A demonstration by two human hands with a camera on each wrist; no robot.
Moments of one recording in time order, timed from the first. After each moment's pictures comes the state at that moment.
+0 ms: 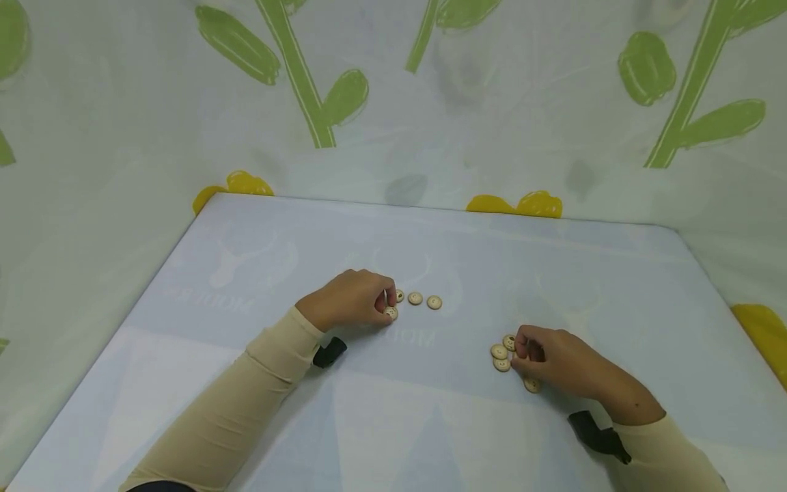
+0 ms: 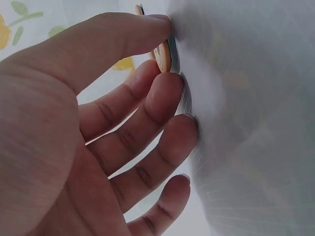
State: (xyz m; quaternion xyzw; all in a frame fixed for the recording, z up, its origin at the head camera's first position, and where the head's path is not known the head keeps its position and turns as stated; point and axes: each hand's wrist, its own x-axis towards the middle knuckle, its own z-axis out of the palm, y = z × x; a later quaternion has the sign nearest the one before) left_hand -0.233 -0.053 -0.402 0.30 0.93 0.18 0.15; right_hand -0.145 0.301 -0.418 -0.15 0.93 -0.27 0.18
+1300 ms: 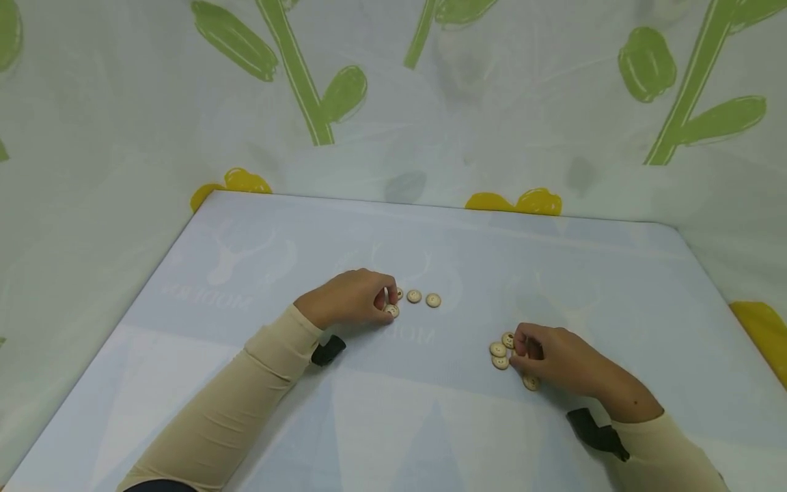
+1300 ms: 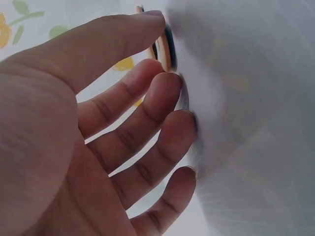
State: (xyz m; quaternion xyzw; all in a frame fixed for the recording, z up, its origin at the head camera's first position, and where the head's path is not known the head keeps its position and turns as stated) left_hand -0.234 -0.051 -0.403 0.29 0.92 0.21 0.17; right_hand -0.145 0.301 -0.419 -0.15 0.94 -0.26 0.17
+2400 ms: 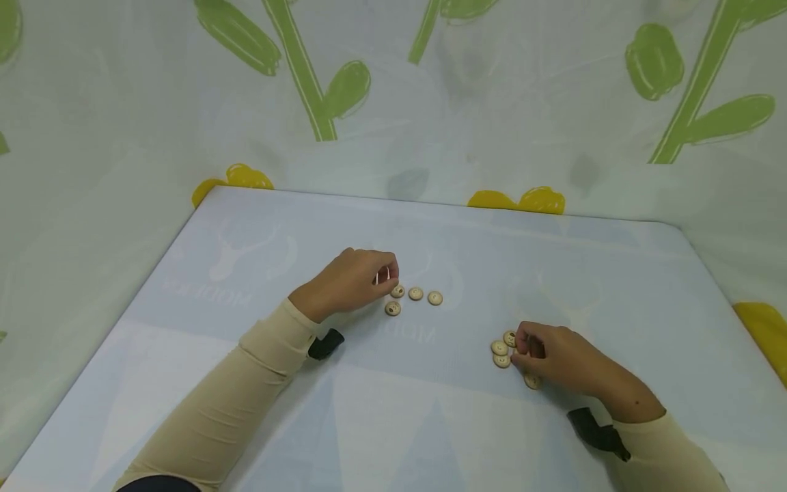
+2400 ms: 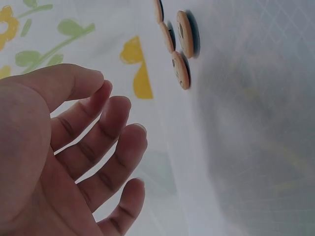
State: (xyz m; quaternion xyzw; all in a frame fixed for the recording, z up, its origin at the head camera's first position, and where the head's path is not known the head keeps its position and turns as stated) left_hand -0.235 -0.054 -0.391 0.30 0.93 0.22 0.02; right_hand -0.146 0.301 -0.419 -0.16 0.94 -0.25 0.17
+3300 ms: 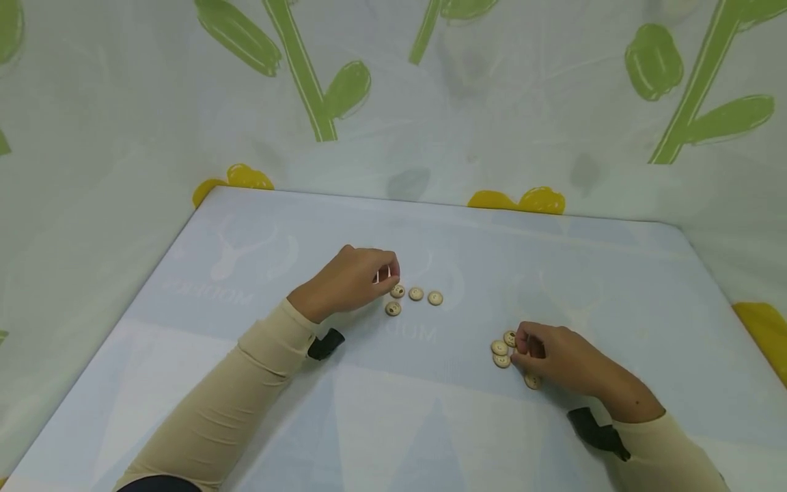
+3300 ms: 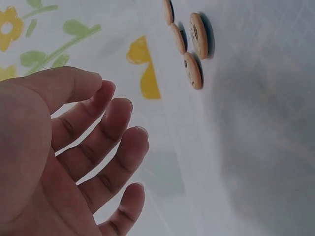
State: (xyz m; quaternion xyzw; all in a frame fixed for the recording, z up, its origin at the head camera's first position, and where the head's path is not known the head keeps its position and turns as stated) left_hand -0.233 -0.055 -0.386 0.32 0.93 0.19 0.00; right_hand -0.145 0.300 -0.417 -0.15 0.94 -0.25 0.17
